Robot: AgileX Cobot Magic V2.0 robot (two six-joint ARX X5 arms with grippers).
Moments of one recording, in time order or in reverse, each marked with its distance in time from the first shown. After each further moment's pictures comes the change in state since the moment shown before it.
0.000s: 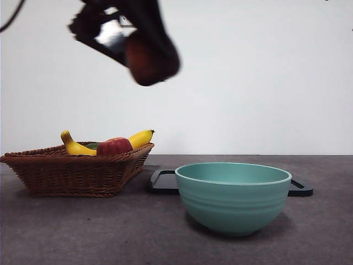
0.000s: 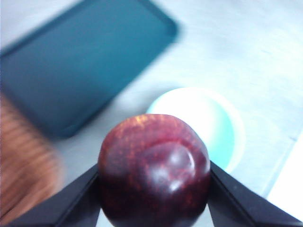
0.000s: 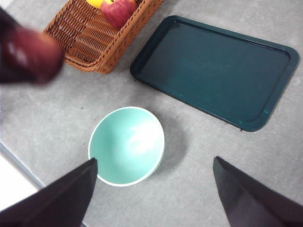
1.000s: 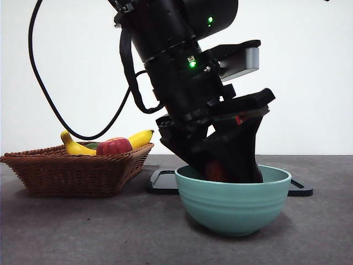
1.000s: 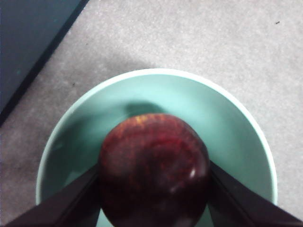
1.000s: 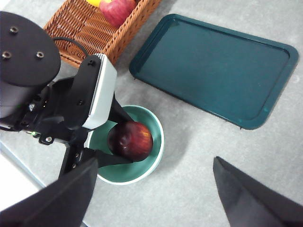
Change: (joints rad) left arm -0.187 0.420 0.000 0.249 -0.110 0.063; right arm 0.000 0.000 0.000 -0.007 0.003 0.000
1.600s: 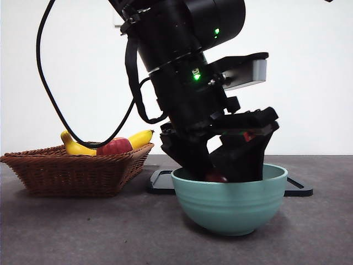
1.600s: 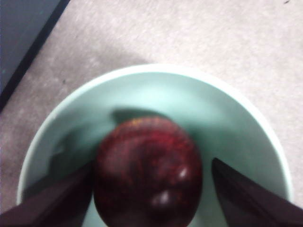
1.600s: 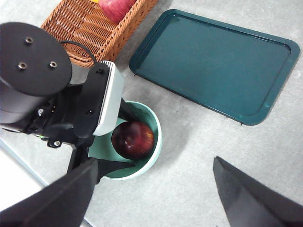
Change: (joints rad) left arm -0.014 0.033 0.007 0.002 -0.024 0.039; right arm 0.000 0.000 0.000 -0.013 0.001 0.000
